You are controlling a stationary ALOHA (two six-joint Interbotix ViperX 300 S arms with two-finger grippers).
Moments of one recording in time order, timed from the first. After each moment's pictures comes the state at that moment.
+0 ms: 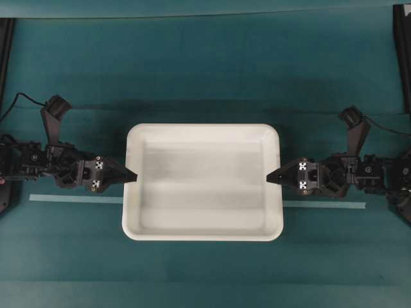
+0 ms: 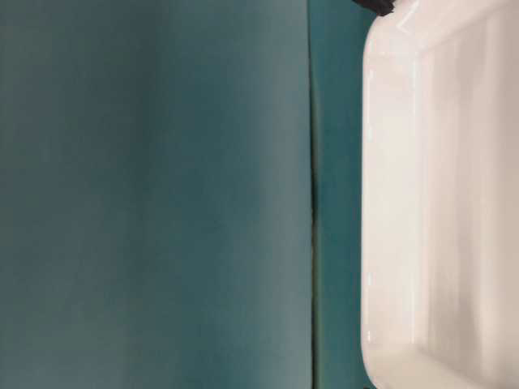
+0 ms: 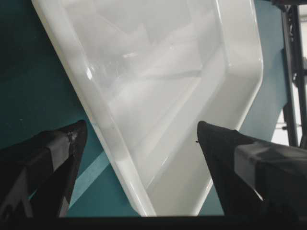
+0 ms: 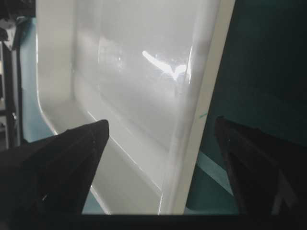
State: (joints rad) left arm 0.05 -0.12 1.26 0.02 -0.69 -1.22; right arm 0.08 -0.06 1.26 0.30 -0.69 1.22
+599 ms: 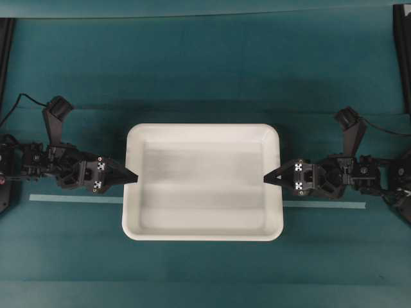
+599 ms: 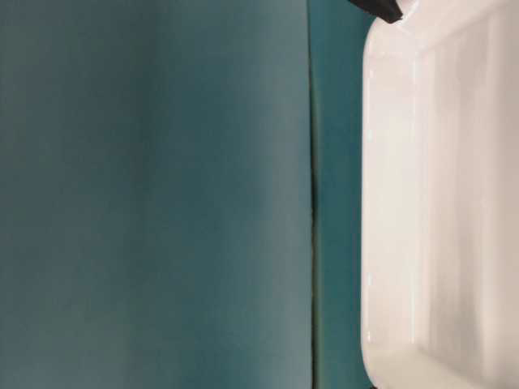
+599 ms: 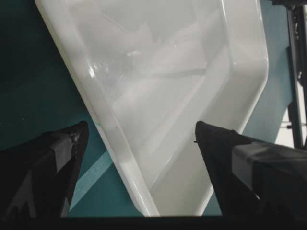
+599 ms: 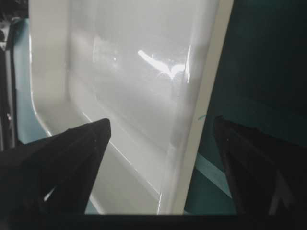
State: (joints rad) left arm 0.04 -0.11 1.25 0.02 -0.68 -1.22; right arm 0.08 -0.04 1.24 0.30 -0.68 1.22
